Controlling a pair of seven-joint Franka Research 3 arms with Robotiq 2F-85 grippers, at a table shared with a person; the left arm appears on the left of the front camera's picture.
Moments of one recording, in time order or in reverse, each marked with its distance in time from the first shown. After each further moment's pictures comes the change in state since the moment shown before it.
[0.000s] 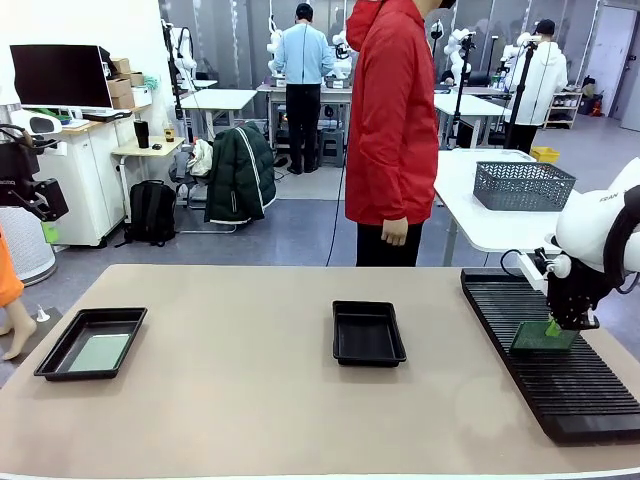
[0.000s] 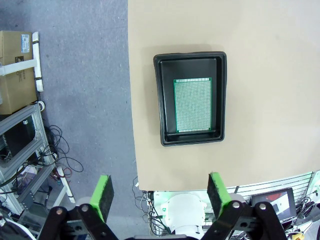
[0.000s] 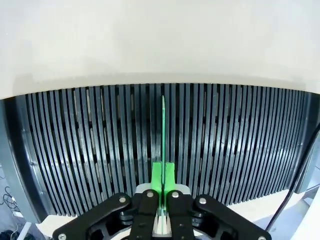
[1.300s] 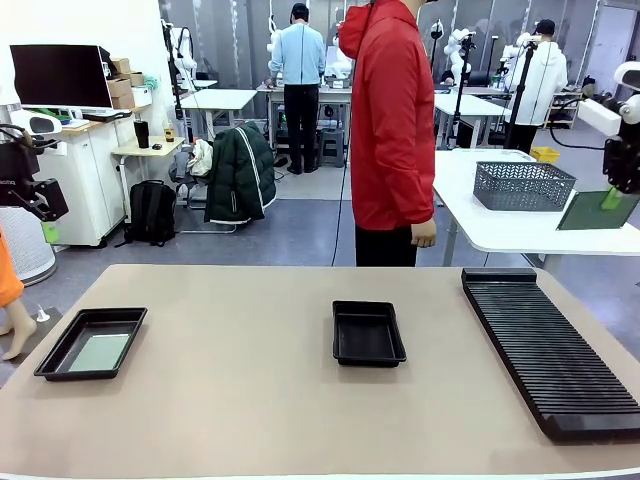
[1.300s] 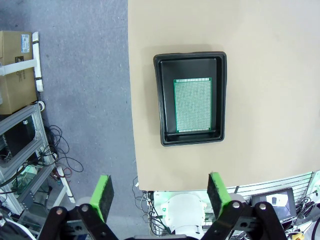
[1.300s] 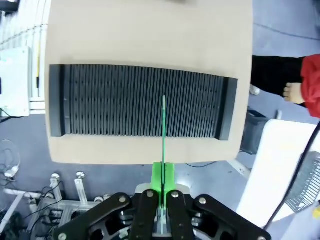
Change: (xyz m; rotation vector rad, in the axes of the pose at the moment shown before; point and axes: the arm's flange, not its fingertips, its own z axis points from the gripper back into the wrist) left arm 0.000 0.000 0.000 0.000 0.000 0.000; right arm -0.006 -0.050 0.252 -0.053 -0.009 0.087
